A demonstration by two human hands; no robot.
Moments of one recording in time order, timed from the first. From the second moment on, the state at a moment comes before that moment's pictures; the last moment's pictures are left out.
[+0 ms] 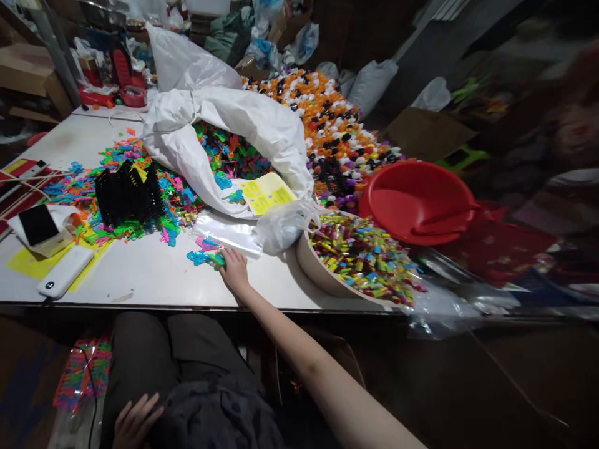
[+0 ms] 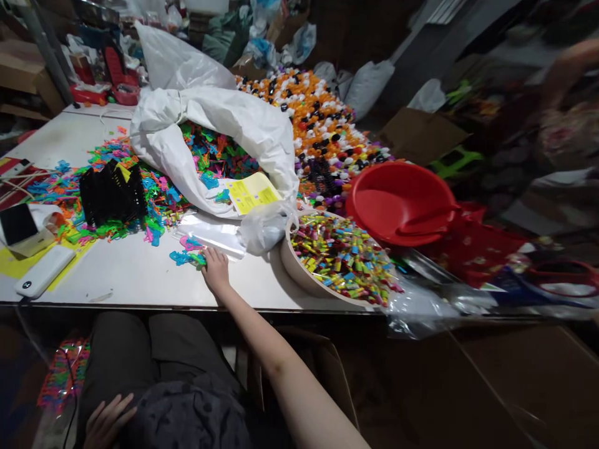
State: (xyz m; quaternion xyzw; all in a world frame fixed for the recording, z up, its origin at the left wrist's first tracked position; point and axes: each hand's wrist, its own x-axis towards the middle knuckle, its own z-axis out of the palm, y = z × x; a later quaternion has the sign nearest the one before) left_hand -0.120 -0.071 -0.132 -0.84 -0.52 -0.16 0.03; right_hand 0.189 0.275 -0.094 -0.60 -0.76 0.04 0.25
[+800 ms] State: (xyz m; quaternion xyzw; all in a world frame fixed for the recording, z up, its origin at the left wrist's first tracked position) left_hand -0.026 0.336 -0.066 -0.75 -0.64 -0.15 -0.08; right_hand 0.125 0.281 -0.089 -0.53 -0.81 0.08 0.24
